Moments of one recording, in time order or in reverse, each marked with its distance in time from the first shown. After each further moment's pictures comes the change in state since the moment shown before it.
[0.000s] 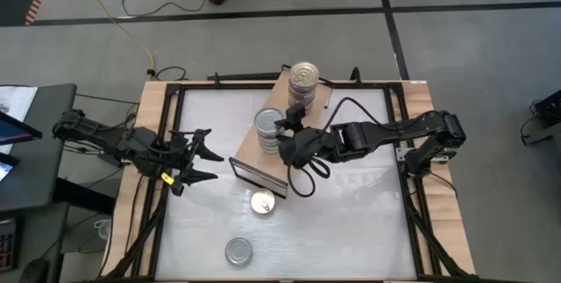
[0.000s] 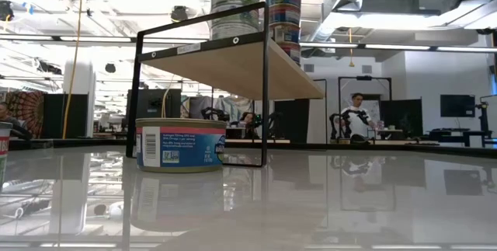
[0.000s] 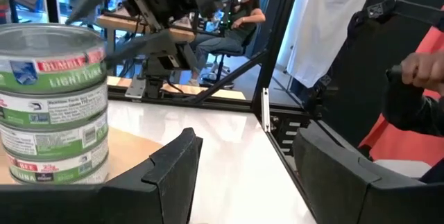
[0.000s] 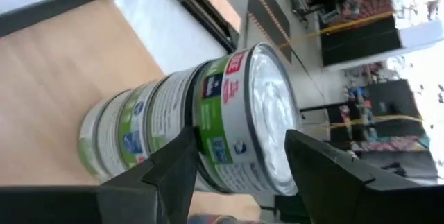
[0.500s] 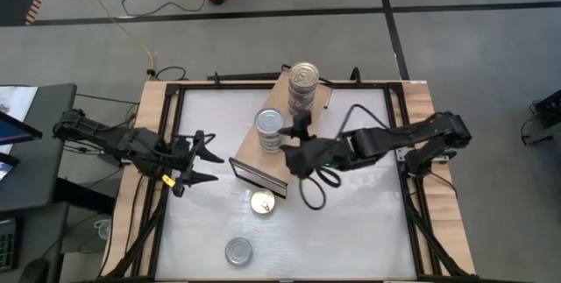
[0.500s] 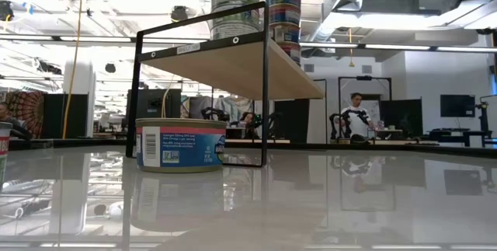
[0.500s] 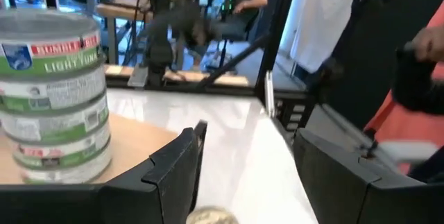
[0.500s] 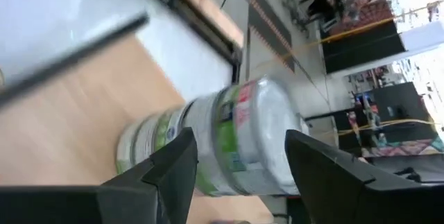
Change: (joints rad) left arm 0.000 0.000 0.000 -0.054 0.005 0.021; right arm 0.064 -0.033 -0.002 -0.012 0.020 0.081
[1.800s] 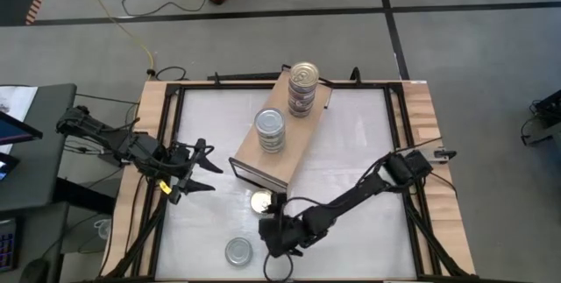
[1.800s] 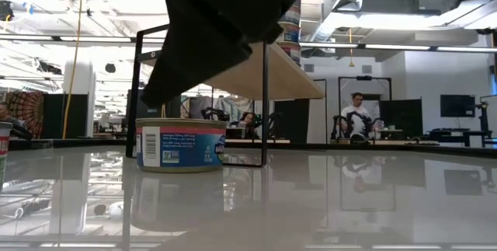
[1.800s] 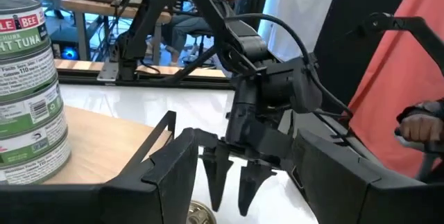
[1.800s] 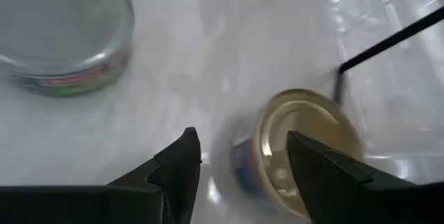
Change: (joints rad) left arm -0.081 0.000 -0.040 0.037 0.013 -0.004; right arm 0.256 0.608 0.118 0.122 -0.084 0.854
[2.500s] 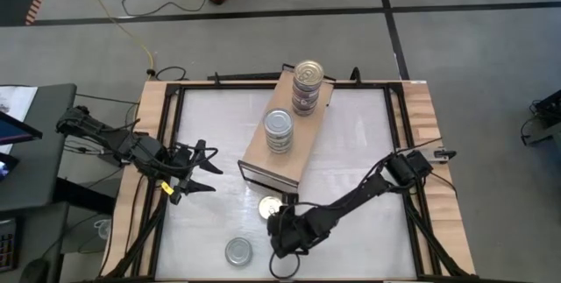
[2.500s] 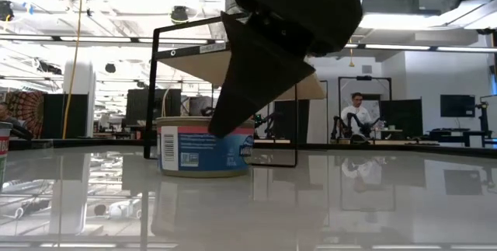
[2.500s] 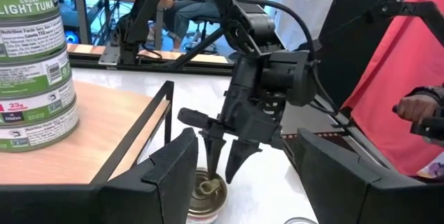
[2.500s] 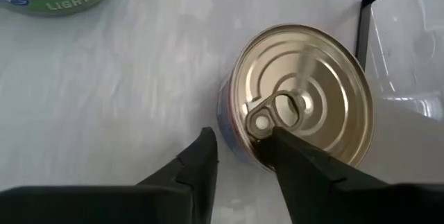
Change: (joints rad) left arm 0.000 0.000 0.000 -0.054 -0.003 -0.020; right arm 0.016 -0.006 0.003 -0.248 -0.119 0.236
